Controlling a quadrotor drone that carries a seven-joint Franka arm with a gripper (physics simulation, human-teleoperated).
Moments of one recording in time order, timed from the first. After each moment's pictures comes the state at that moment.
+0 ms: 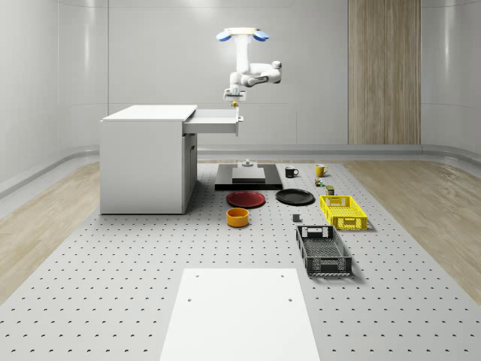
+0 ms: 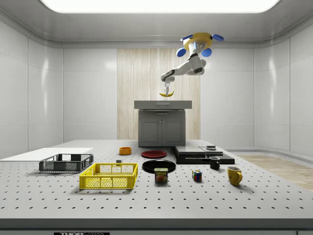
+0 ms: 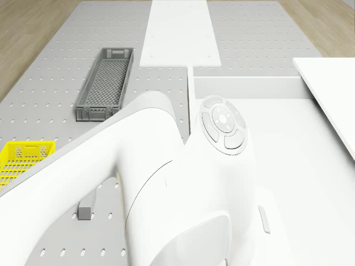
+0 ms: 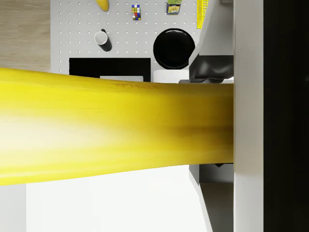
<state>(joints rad) 1.55 -1.55 -1.27 -2.69 1.85 1.69 -0.34</state>
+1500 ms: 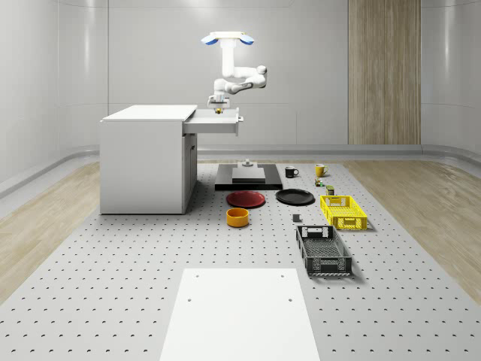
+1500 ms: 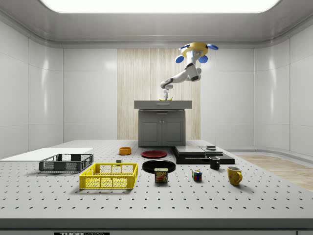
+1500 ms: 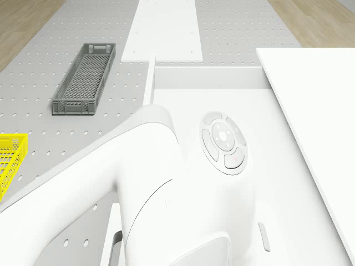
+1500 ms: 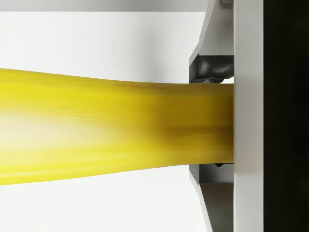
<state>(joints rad) 1.57 -1.54 -1.18 -2.66 1.93 1.73 -0.34</state>
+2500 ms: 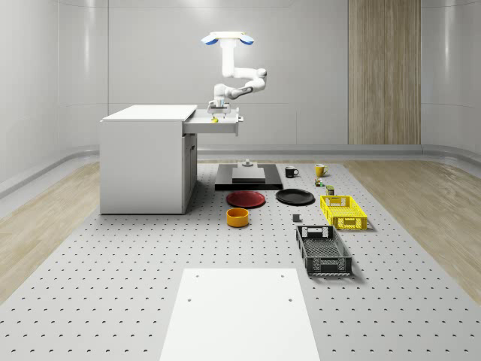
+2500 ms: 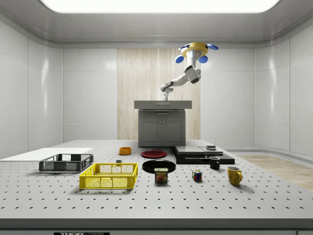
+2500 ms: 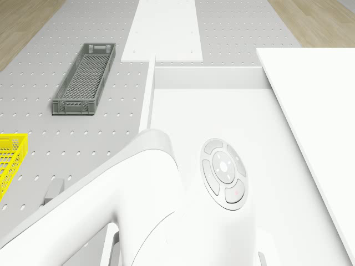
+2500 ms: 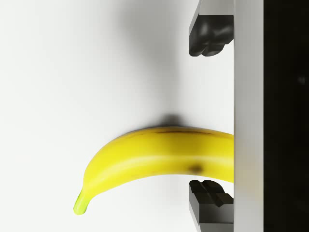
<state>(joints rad) 1.58 -1.49 -1.09 -2.61 2.03 1.74 -0.32</state>
